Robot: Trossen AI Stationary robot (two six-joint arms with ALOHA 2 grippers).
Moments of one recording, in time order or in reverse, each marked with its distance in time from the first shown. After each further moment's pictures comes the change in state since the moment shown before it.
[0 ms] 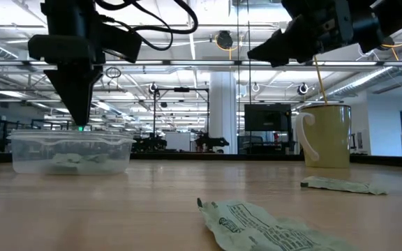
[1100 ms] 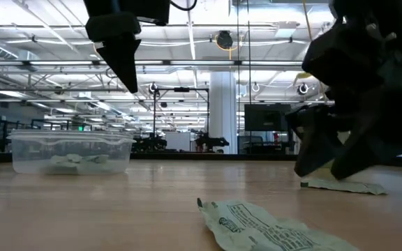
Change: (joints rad) left arm 0.047 0.000 0.162 0.001 -0.244 0.170; right arm 0.413 0.537 0.043 0.084 0.146 0.353
